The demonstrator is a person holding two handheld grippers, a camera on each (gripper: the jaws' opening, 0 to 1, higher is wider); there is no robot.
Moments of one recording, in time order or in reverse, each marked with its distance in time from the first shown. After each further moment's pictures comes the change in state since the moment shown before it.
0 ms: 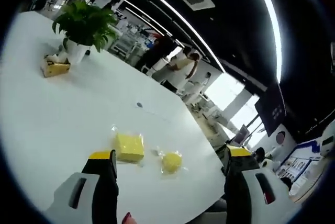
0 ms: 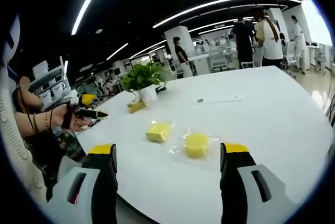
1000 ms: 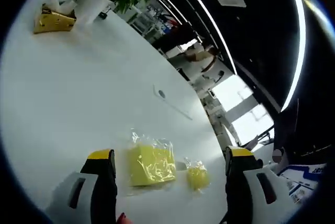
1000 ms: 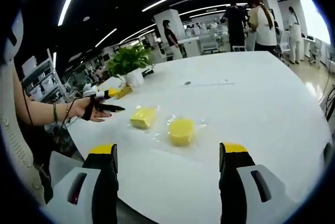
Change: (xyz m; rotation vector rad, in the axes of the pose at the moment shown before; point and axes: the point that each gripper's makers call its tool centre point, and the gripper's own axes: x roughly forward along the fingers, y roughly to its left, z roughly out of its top) left arm 0.138 0.115 -0.008 -0.159 0.092 0.054; right arm 0.018 -0.039 -0.021 0.027 0.153 -0.076
